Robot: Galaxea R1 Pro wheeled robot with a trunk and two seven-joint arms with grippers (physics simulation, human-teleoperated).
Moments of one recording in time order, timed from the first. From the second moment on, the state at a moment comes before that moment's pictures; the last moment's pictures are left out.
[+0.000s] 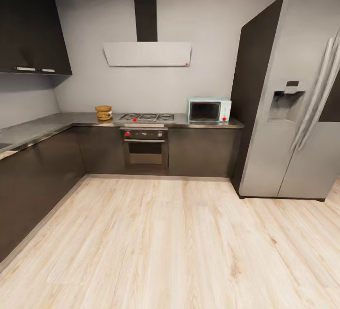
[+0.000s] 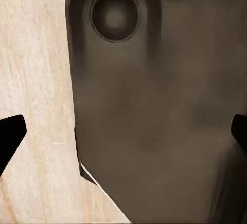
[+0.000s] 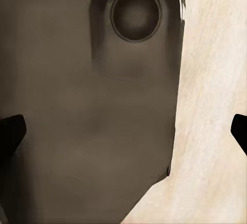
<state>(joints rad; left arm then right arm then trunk) 0.00 0.00 0.00 0.00 0.00 0.00 0.00 0.00 0.00 0.00 0.00 0.00 0.00 0.00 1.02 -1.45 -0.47</state>
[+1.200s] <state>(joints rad) 0.00 -0.02 0.00 -0.04 0.04 0.00 0.00 0.00 0.00 0.01 0.00 0.01 0.00 0.00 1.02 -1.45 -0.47</state>
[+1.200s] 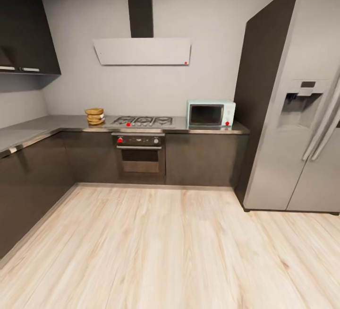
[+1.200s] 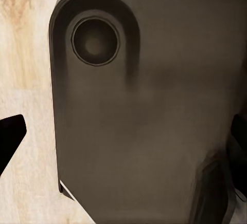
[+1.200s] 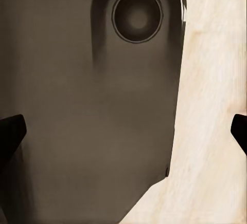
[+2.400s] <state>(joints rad) 0.00 -0.02 0.01 -0.04 0.04 0.00 0.00 0.00 0.00 0.01 0.00 0.01 0.00 0.00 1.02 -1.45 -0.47</state>
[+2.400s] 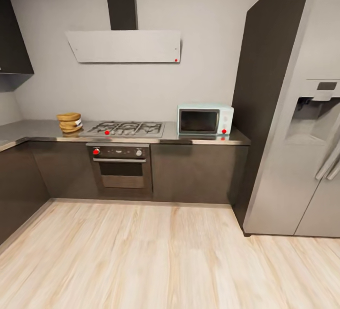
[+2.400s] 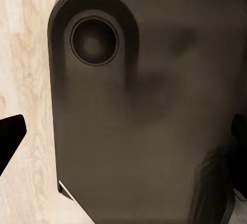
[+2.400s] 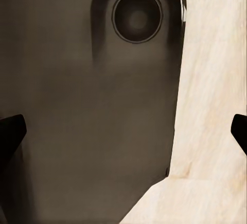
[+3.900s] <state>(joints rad) 0.00 -0.02 0.00 -0.04 0.04 0.00 0.00 0.00 0.00 0.00 0.00 0.00 -0.06 0.00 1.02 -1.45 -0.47</state>
